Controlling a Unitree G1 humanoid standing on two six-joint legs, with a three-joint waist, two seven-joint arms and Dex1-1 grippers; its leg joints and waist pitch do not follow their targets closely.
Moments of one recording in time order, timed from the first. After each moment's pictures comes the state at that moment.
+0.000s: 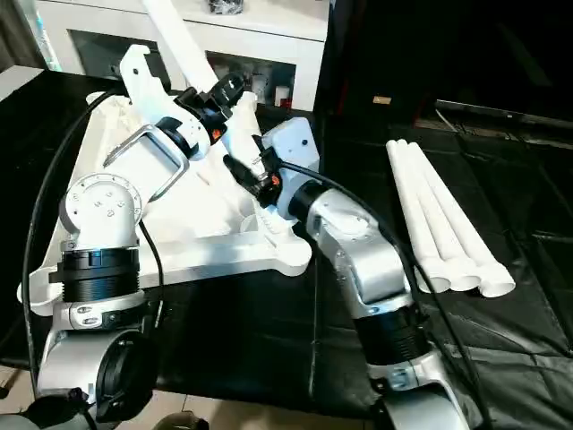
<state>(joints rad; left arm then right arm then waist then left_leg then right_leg) -0.86 -0.04 0.29 0.12 -0.65 0.73 0.04 -0.58 -0.10 0.14 0.04 0.22 0.40 0.46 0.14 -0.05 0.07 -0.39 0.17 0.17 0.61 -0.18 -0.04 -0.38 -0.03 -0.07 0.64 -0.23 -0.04</state>
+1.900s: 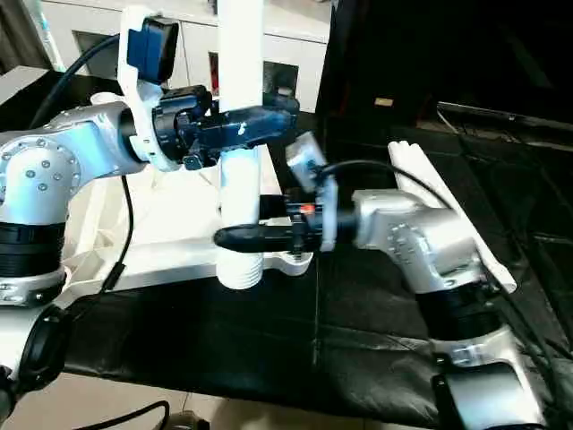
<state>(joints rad) -0.94 0.35 0.02 0.07 -0.85 0.93 -0.97 -0.66 -0.39 0.17 0.00 0.63 0.82 1.12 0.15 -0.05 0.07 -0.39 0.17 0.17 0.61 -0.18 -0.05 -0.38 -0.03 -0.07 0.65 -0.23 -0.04</state>
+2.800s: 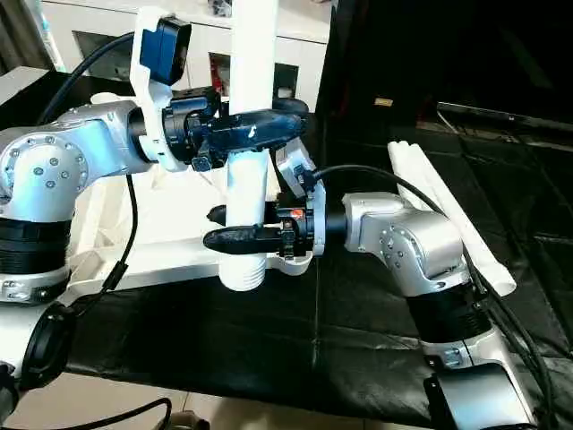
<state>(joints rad) -0.95 0.34 0.00 0.07 -0.83 0.94 -0.97 -0.66 -0.37 0.18 0.00 0.63 0.81 1.13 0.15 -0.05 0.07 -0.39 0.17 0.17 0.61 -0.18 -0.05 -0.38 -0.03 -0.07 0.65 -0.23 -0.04</state>
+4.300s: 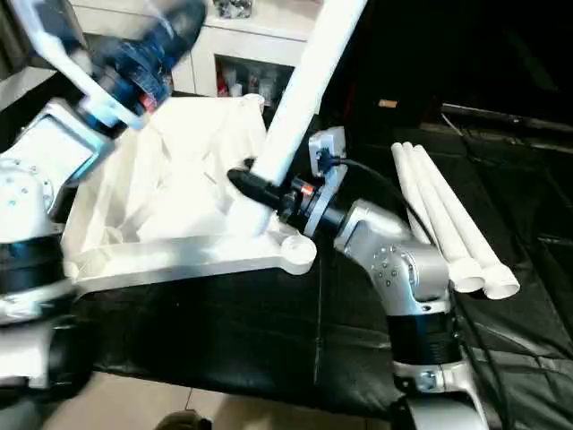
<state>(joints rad) -0.85 0.29 0.24 0.14 -0.78 0.72 -0.40 -0.55 -0.19 0.03 0.02 0.52 0.58 0.73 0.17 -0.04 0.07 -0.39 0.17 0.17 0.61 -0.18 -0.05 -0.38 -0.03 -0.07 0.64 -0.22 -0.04</state>
